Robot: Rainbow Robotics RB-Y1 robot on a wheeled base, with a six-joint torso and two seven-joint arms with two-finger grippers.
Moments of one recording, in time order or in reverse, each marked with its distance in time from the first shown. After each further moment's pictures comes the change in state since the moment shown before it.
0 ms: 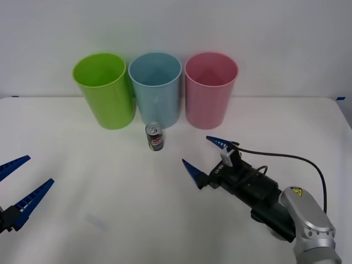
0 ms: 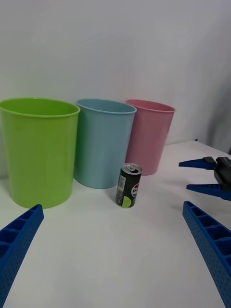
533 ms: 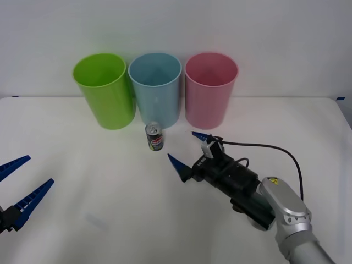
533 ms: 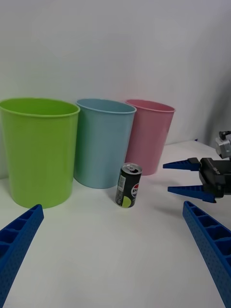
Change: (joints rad) right arm -0.111 0.005 0.142 0.096 -0.079 0.150 0.022; left arm 0.000 0.000 0.000 0.000 0.000 0.000 0.000
